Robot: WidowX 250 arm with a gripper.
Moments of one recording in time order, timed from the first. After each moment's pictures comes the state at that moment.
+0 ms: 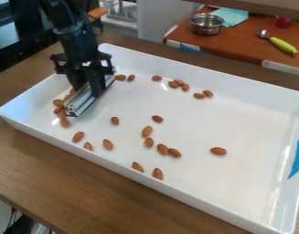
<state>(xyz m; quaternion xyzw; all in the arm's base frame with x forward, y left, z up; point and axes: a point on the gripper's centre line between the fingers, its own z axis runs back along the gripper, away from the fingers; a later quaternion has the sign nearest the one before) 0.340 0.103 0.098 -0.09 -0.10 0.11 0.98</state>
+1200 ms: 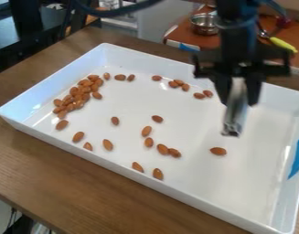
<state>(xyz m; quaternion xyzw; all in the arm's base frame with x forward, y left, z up) 0.349 -0.134 0.154 -0.12 -0.17 0.09 0.97</state>
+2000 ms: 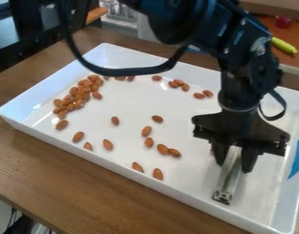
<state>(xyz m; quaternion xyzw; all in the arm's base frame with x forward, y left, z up) 0.318 -0.144 0.085 -0.06 -0.15 0.04 0.99</state>
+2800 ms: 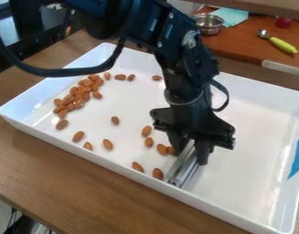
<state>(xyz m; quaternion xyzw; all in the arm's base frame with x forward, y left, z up) 0.308 -0.081 0.080 -0.05 -0.16 0.02 0.99</state>
